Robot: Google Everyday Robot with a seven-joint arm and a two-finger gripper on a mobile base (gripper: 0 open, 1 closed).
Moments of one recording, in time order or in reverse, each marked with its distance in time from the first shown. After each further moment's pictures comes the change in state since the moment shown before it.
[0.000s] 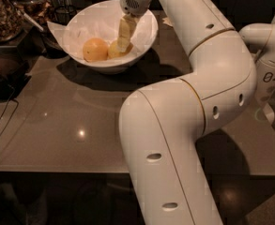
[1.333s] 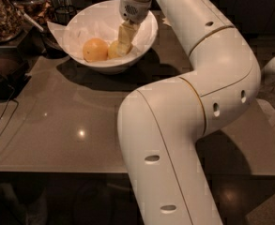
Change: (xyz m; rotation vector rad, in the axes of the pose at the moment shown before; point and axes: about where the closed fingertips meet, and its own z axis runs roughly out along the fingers) arm 0.007 0.013 0.017 -0.061 0.030 0.041
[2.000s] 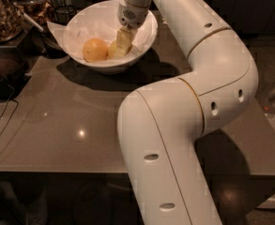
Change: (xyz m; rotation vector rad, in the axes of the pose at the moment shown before) arm -0.001 0.008 0.015 -0.058 -0.016 0.006
